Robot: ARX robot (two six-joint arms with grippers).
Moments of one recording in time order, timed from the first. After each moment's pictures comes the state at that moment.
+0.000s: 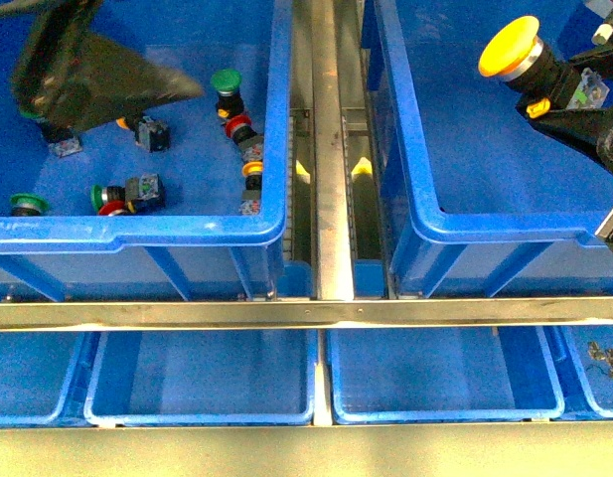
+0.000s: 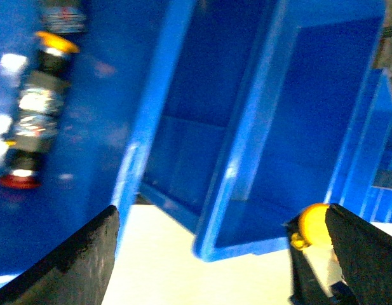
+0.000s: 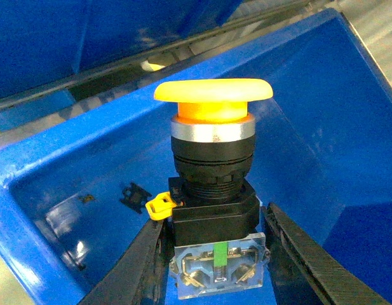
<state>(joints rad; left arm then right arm) -0.32 1.63 1.01 -0.02 0.33 -0.89 0.02 1.50 0.56 0.53 -0.23 -0.88</state>
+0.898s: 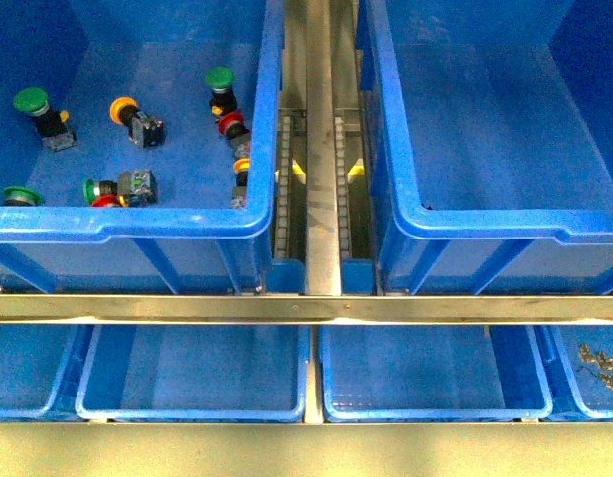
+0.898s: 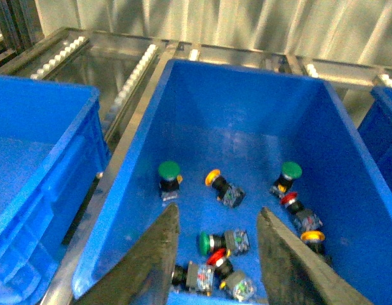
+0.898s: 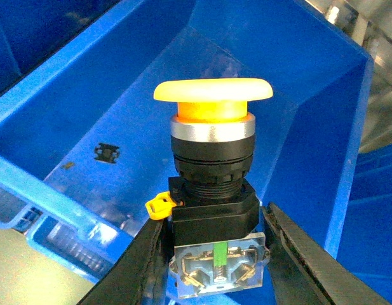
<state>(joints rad) 0.11 0.93 0.16 0.77 0.09 -0.03 -0.20 1.02 0.50 0.11 -0.24 -0.62</state>
